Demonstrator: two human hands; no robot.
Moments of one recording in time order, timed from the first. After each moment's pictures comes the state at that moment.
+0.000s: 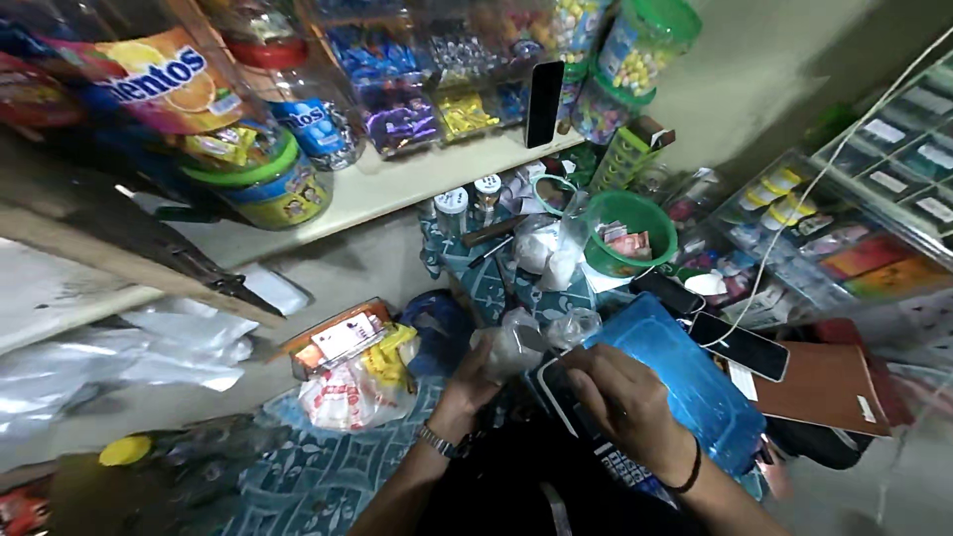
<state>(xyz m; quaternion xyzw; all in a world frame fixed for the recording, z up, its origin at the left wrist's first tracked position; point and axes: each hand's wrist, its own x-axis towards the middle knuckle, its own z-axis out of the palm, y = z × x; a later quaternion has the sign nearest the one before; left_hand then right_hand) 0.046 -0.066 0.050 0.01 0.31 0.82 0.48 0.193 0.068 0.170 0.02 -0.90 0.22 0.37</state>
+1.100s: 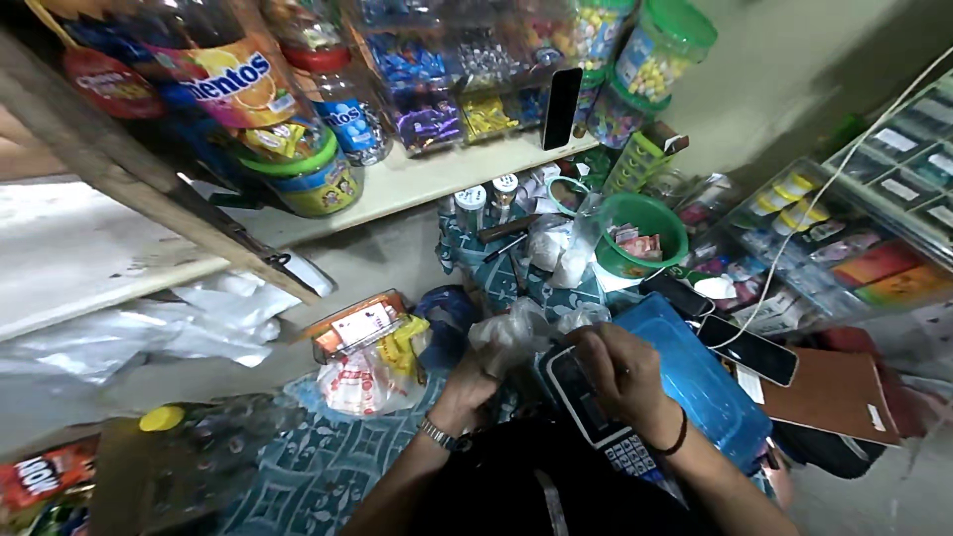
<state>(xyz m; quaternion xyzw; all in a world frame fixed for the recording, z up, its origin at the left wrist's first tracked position) 0.055 -0.089 0.072 -0.02 0.37 0.83 0.43 0.182 0.069 0.163 0.00 -0.88 0.29 0.37</state>
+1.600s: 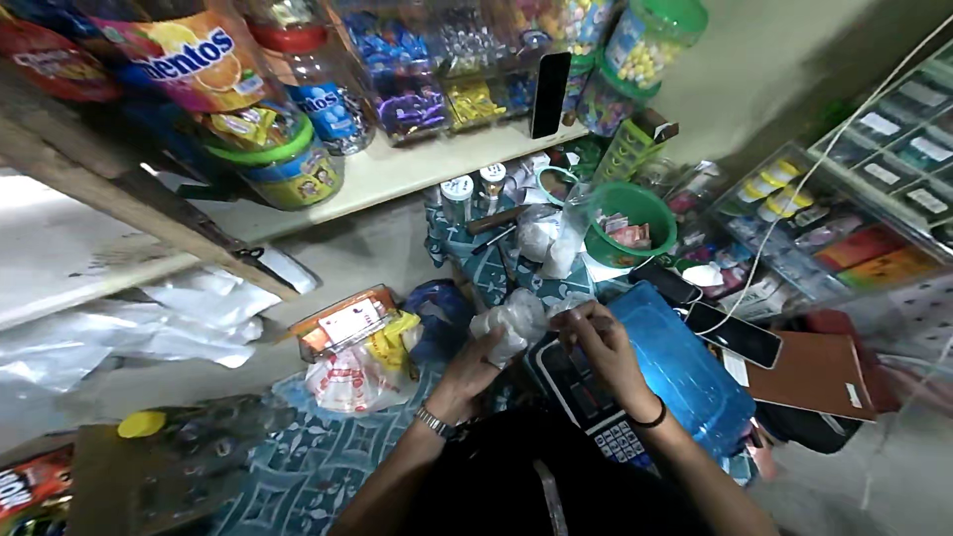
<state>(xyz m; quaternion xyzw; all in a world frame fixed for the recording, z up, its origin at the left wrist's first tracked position) 0.052 -0.079 0.053 0.04 0.35 0.80 0.48 0.185 0.081 0.127 -0.14 -0.73 0.62 0.25</state>
